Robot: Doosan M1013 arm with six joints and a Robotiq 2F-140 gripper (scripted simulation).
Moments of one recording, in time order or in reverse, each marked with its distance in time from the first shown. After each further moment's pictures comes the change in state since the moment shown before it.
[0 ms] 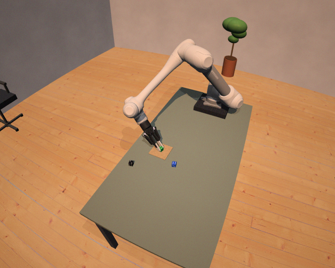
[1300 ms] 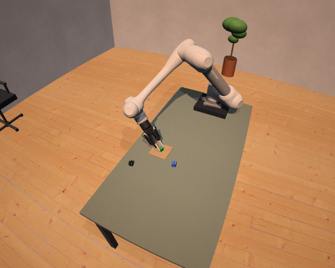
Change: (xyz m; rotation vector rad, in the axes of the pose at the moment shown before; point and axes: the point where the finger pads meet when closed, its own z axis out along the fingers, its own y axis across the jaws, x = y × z) arm 0.000 0.000 0.000 0.000 0.000 0.000
